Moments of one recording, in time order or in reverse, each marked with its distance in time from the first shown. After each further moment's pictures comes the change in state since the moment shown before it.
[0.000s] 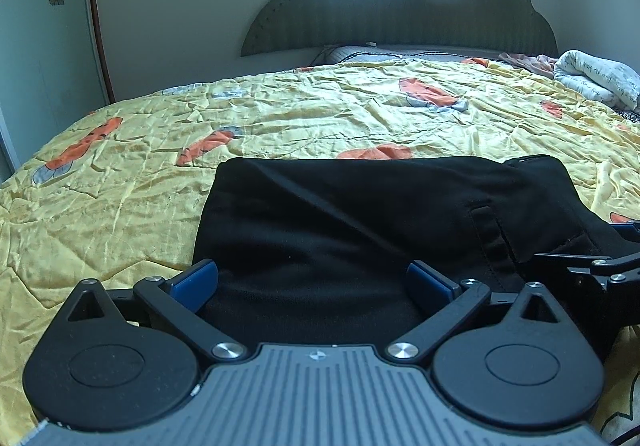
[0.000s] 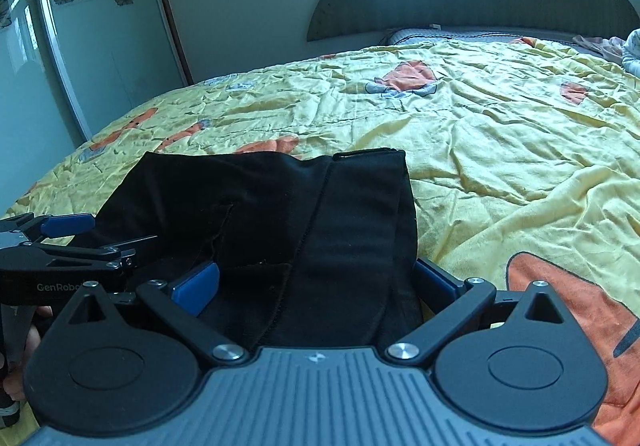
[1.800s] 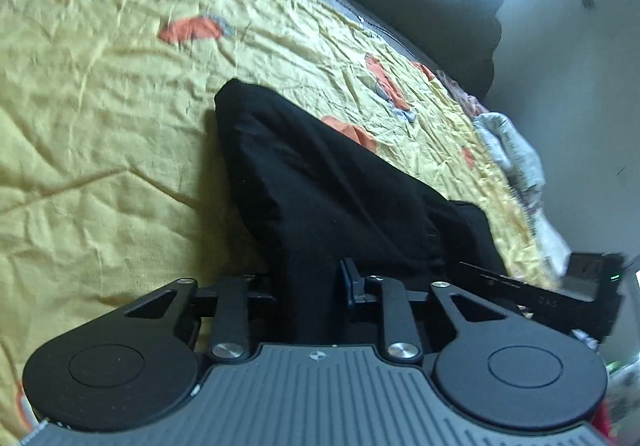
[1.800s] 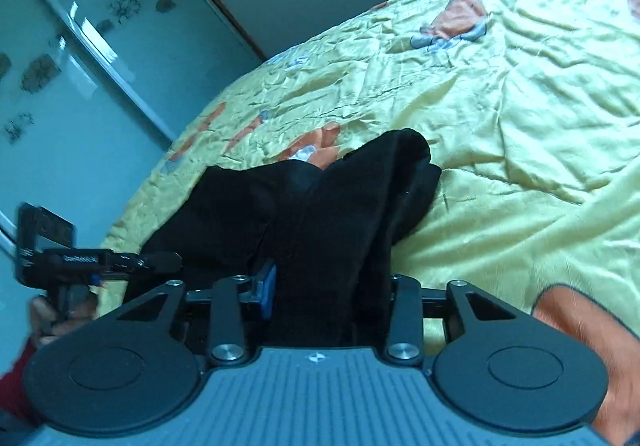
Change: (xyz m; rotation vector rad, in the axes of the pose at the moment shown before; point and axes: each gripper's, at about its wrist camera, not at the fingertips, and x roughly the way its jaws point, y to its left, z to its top) left arm 0.021 0.117 0.014 -0.418 0.269 -0.509; right arm 0.008 -0.045 0.038 0.115 0.163 0.317
